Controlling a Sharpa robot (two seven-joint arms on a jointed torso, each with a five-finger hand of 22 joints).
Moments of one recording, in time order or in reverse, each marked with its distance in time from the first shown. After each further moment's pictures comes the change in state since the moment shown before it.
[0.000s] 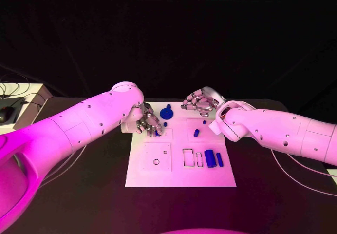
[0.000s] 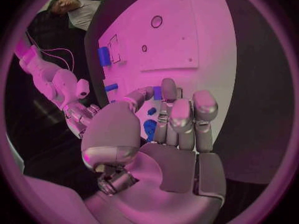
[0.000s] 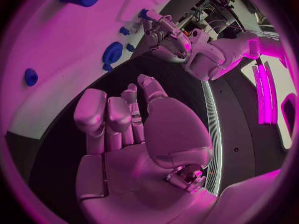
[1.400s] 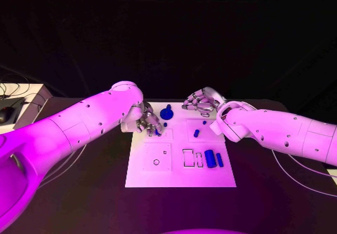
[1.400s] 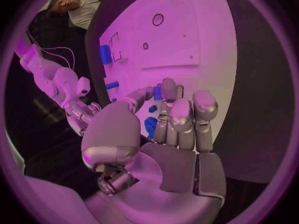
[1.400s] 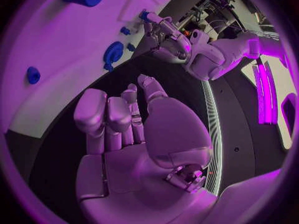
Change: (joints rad) left arm 0.001 -0.007 0.010 0.006 -0.002 -0.008 0.000; left_hand -0.012 0.012 0.001 0.001 -0.009 -0.010 0.002 0.012 -0.001 -0.010 0.000 0.000 0.000 -0.002 -0.002 -0.008 -0.008 0.007 0.000 0.000 -0.006 -0.004; right arm 0.000 -0.004 0.000 0.001 0.001 0.000 0.000; right_hand 0.000 0.000 -0.001 0.007 0.000 -0.002 -0.002 0.000 0.000 0.000 0.000 0.004 0.000 0.000 0.000 0.000 0.000 0.000 0.000 0.000 0.000 0.000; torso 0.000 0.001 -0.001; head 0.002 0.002
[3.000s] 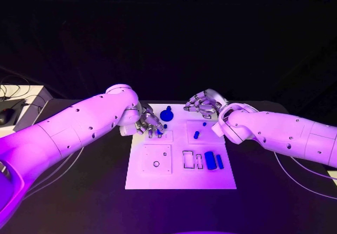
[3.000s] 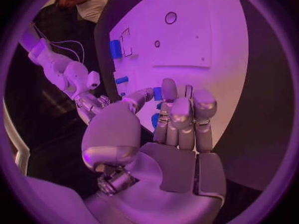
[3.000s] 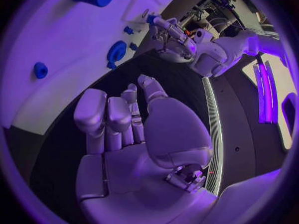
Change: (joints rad) left arm -0.017 -0.067 0.040 0.099 0.029 -0.059 0.014; left_hand -0.010 0.010 0.018 0.018 -0.045 -0.028 0.007 0.038 -0.019 -0.011 0.000 0.000 -0.001 -0.007 0.000 -0.014 -0.018 0.003 -0.007 0.000 -0.019 -0.015; right arm -0.001 -0.013 0.000 0.002 0.003 0.000 0.001; right_hand 0.000 0.000 -0.004 0.010 0.000 -0.002 -0.002 0.004 0.001 0.000 0.000 0.000 0.000 0.000 0.000 0.000 0.001 0.000 0.000 0.000 0.000 0.000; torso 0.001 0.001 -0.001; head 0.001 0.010
